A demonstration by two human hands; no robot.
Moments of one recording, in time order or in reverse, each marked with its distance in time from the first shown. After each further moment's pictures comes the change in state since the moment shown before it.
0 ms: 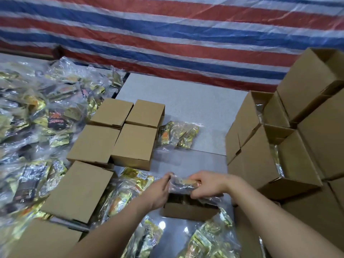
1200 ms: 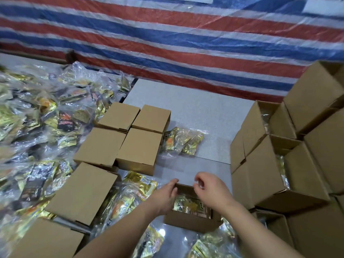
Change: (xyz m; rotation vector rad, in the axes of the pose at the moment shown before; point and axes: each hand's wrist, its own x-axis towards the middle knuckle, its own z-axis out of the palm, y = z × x) left_hand 0.002 0.007 0.005 0.088 0.043 -0.043; right_hand 0.014 0.011 0.037 -0.076 0.674 0.055
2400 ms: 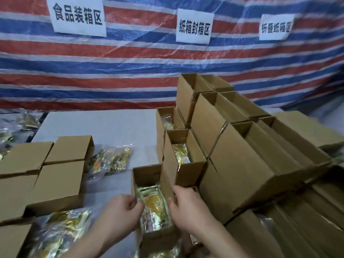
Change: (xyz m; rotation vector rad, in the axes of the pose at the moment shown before) left_hand -0.130 0.184 -0.024 0.065 0.043 0.159; right_hand -0.193 -0.005 -0.114 0.147 0.190 0.335
